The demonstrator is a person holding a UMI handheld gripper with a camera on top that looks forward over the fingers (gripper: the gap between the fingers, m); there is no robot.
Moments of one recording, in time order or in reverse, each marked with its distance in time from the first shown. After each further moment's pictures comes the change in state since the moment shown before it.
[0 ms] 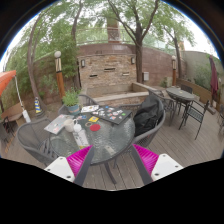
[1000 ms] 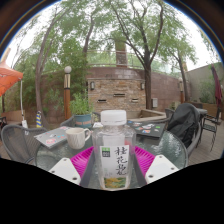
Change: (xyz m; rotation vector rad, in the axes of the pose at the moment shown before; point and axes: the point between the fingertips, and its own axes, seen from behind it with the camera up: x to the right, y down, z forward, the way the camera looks) arm -0.235 0.028 0.301 0.354 -0.041 -0.042
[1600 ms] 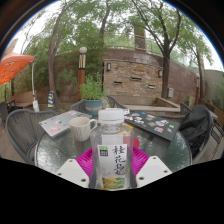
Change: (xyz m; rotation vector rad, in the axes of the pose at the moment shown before) arm -0.017 0.006 0.039 -0.210 -0.153 -0.115
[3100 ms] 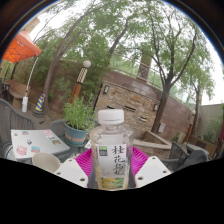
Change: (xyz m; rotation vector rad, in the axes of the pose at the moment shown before) arm 0.026 -0.150 0.154 0.269 0.132 -0.249
